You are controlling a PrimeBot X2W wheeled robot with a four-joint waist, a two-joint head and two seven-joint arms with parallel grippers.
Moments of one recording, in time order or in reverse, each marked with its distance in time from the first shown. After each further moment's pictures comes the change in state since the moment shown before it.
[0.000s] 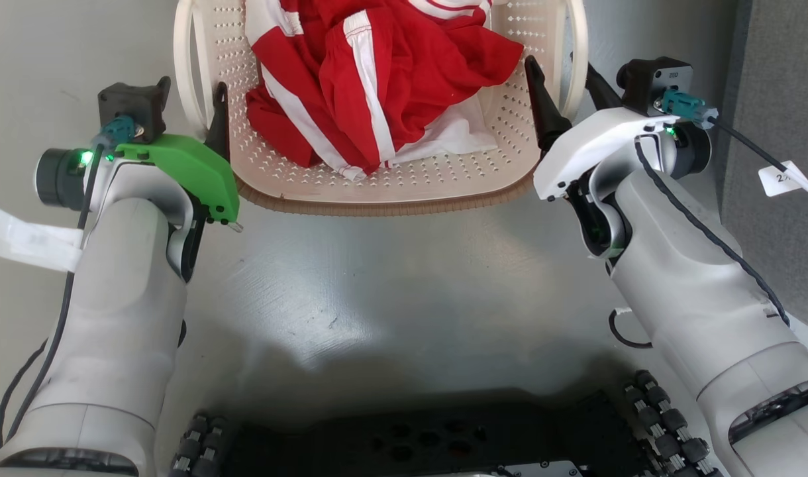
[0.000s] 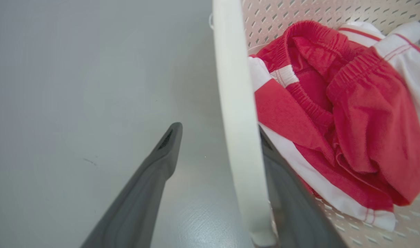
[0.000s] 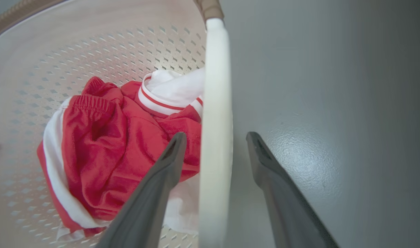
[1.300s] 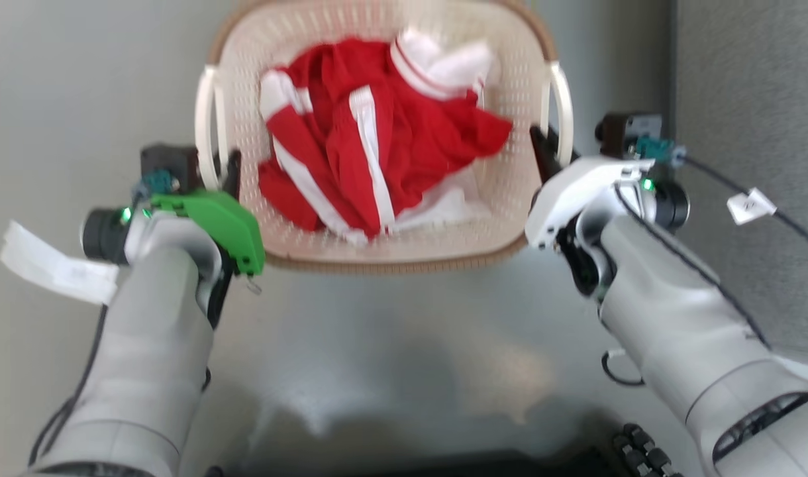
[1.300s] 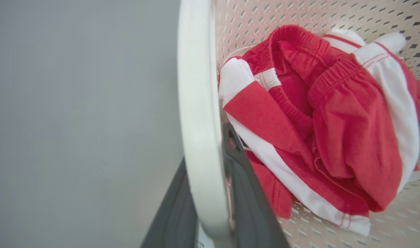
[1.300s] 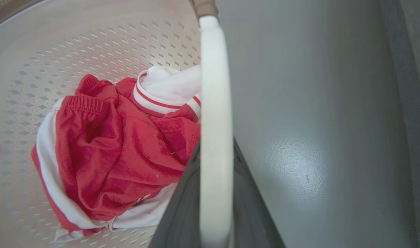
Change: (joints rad) left arm 0.017 -0.048 -0.031 0.198 -0.039 -0.032 -0.053; right arm 0.010 0.027 0.110 0.186 0.135 0.026 -0.001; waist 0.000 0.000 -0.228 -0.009
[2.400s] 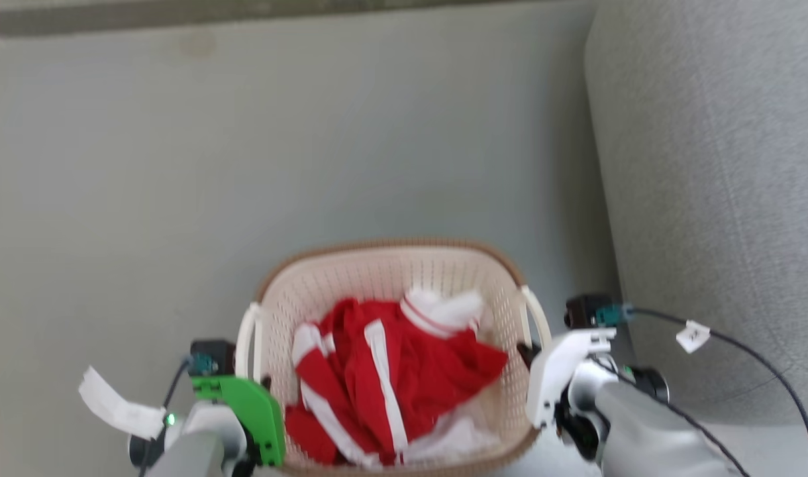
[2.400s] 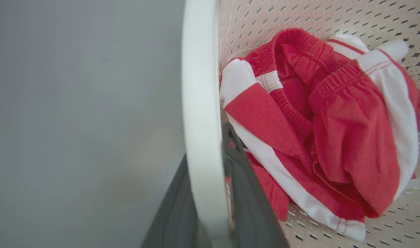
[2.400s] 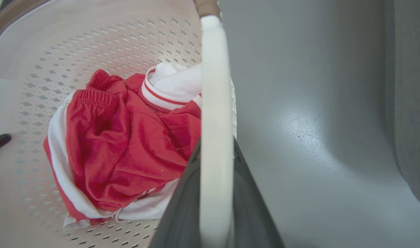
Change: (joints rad) left arm 0.323 -0.025 -0.083 0.153 -0.153 -0.018 0.126; right arm 0.310 0.017 0.174 0.088 0.152 0.062 0.184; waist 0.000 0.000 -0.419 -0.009
